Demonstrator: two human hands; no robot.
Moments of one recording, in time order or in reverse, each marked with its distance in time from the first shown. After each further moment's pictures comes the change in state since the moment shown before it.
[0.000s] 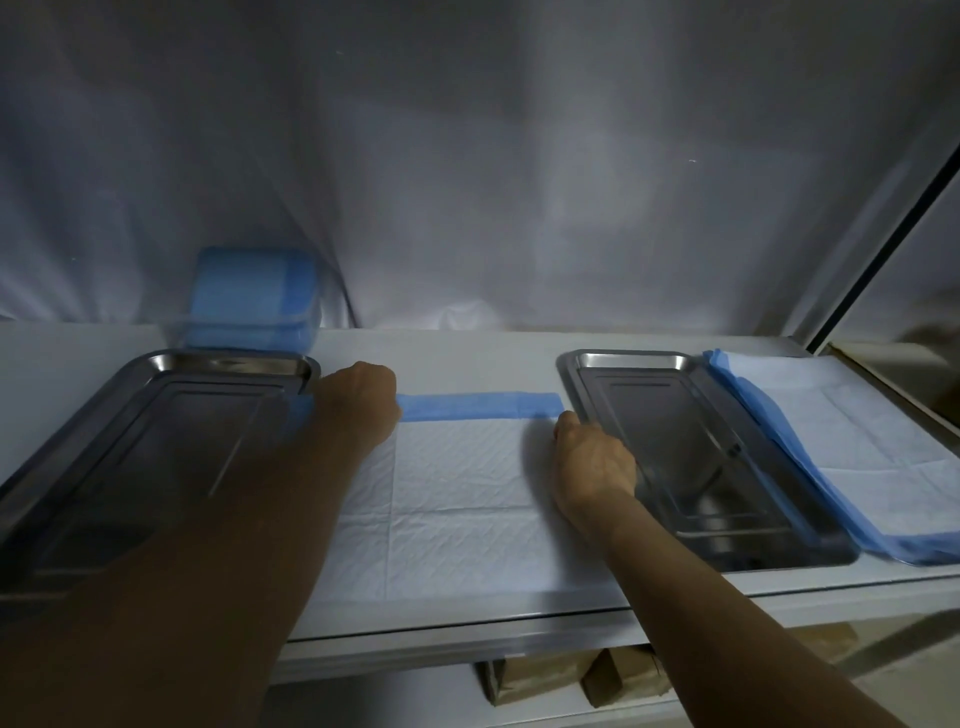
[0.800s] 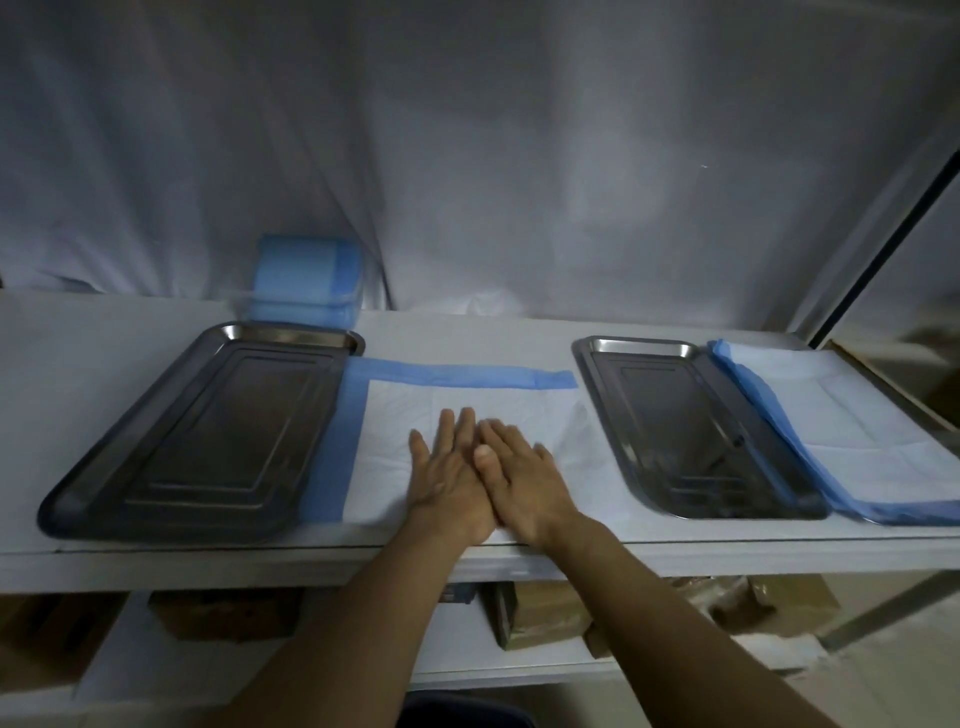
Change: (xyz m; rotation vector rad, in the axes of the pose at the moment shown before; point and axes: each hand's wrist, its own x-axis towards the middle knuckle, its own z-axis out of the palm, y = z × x) left_hand -0.134 0.069 0.008 -0.114 -0.253 0.129; right_hand -0.078 -0.040 0.024 0.395 -0.157 -0.469
